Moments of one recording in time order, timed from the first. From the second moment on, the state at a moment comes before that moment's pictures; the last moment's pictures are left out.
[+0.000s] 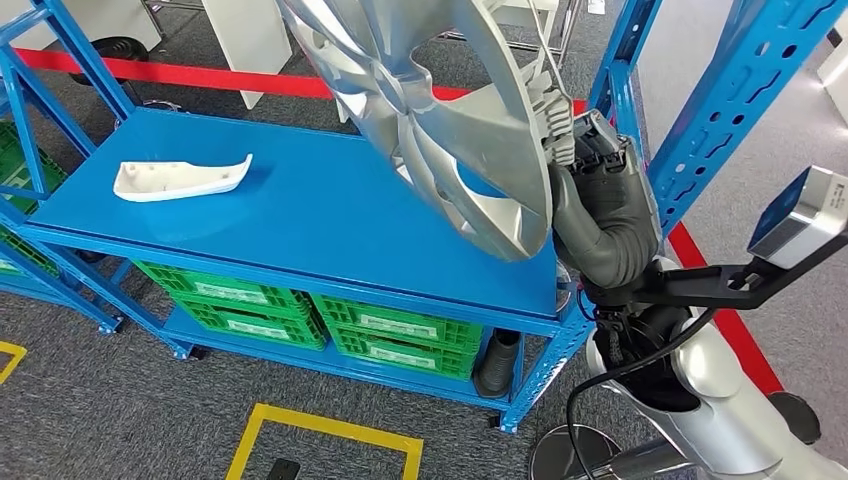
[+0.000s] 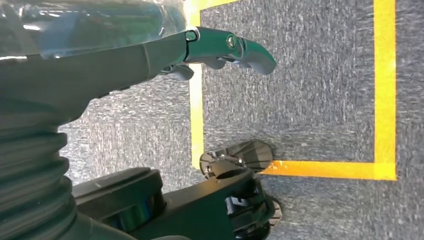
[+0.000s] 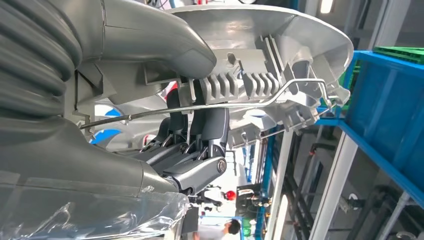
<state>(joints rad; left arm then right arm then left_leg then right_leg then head) -0.13 0.01 -1.12 -0.30 0.87 0.33 -0.10 -0.53 -0.40 0.72 -2.00 -0.77 -0.21 -0.20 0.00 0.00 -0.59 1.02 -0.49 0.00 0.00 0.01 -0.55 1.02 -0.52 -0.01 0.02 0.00</state>
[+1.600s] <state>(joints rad) -0.13 0.02 -1.12 -0.30 0.88 0.33 -0.10 -0.51 -0.40 0.71 -2.01 -0.77 -0.21 -0.21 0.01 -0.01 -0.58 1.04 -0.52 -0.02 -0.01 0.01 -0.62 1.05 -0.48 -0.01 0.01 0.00</state>
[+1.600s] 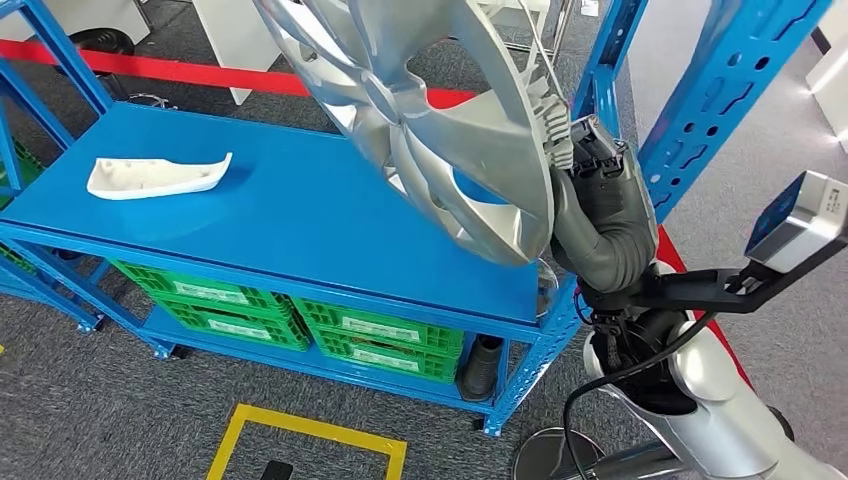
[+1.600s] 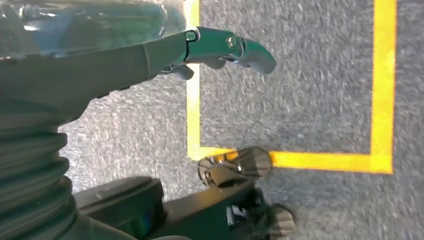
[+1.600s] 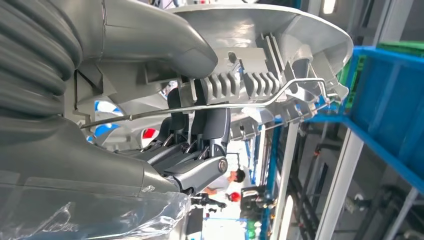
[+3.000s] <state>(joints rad) -0.10 -0.01 -1.03 -0.30 1.08 0.19 -0.34 -0.50 -0.43 0.69 -2.11 -0.71 -0.27 -0.15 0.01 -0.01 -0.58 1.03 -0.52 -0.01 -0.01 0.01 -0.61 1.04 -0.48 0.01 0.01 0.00</state>
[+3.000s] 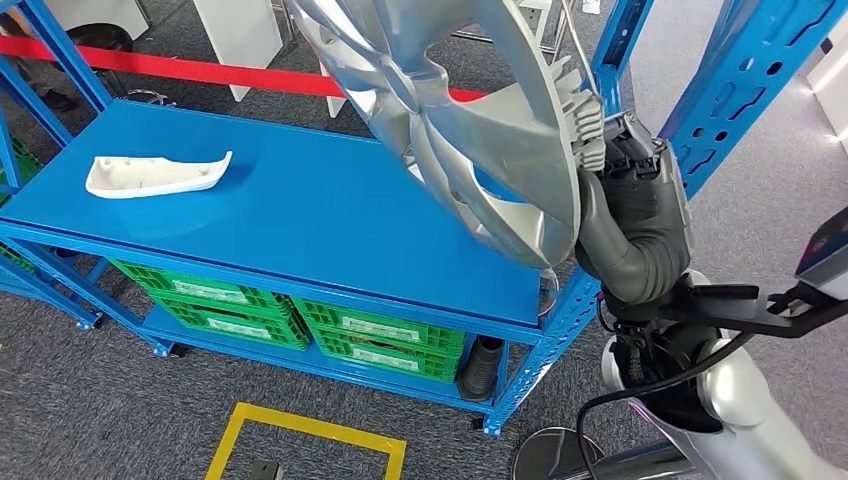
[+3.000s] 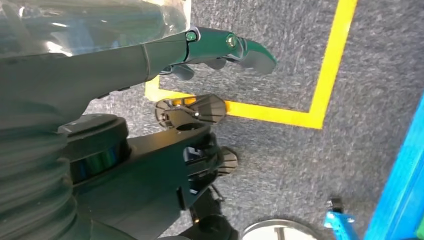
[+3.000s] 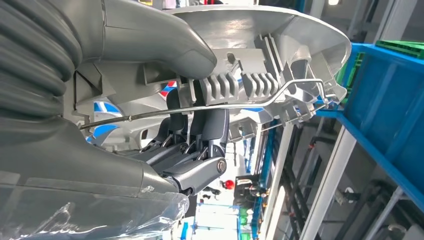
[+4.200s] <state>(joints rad) -0.10 -0.01 -1.03 -0.30 1.09 0.21 -0.30 -0.55 -0.44 0.73 -2.11 -0.72 -0.27 -0.13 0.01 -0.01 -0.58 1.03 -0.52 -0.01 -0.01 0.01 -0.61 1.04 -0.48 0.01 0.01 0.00</state>
